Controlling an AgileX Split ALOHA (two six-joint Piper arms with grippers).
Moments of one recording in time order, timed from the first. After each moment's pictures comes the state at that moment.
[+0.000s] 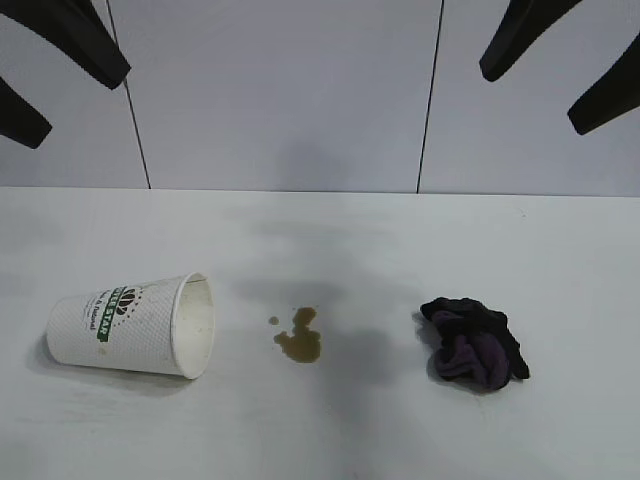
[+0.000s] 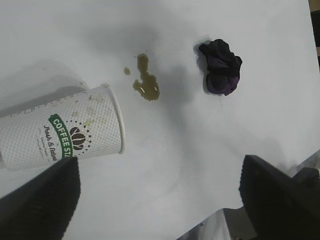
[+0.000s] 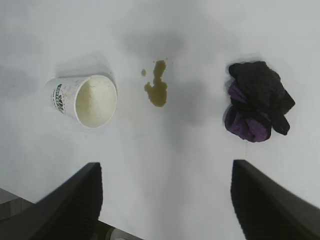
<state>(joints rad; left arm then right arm) -0.11 1.53 -1.22 -0.70 1.10 0.41 0.17 1.38 -1.19 0.43 1.02 0.03</state>
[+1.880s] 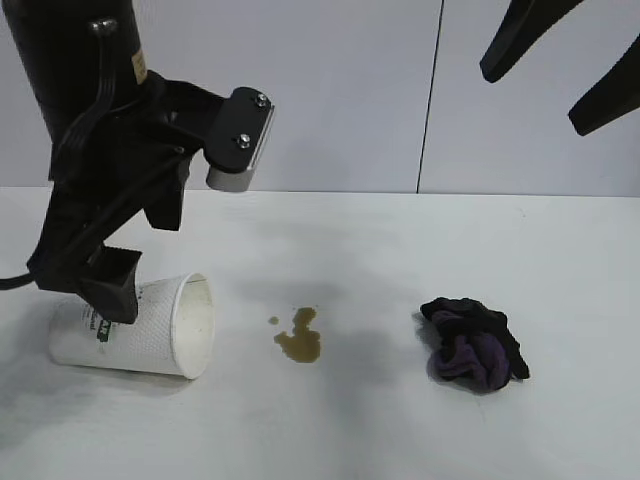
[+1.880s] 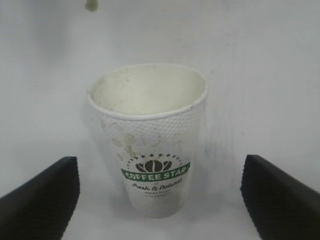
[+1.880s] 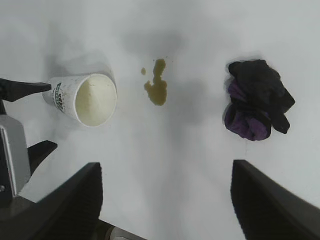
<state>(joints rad) -0.69 1.79 -1.22 0.21 0.92 0.96 0.17 1.38 -1.19 0.43 1.02 0.03</state>
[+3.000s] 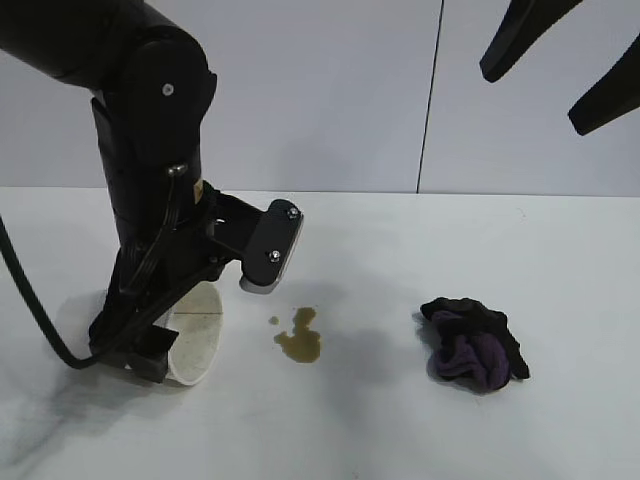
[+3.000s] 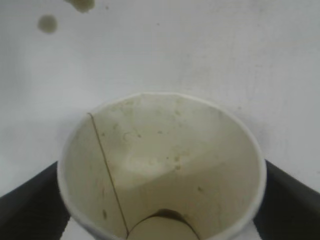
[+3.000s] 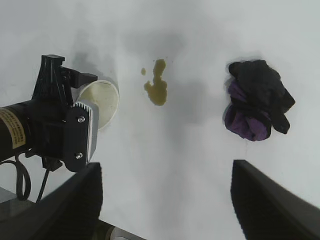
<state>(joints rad) -0.69 2.00 -1.23 0.29 0.77 0.96 0.17 1.38 -1.19 0.43 1.02 0.03</state>
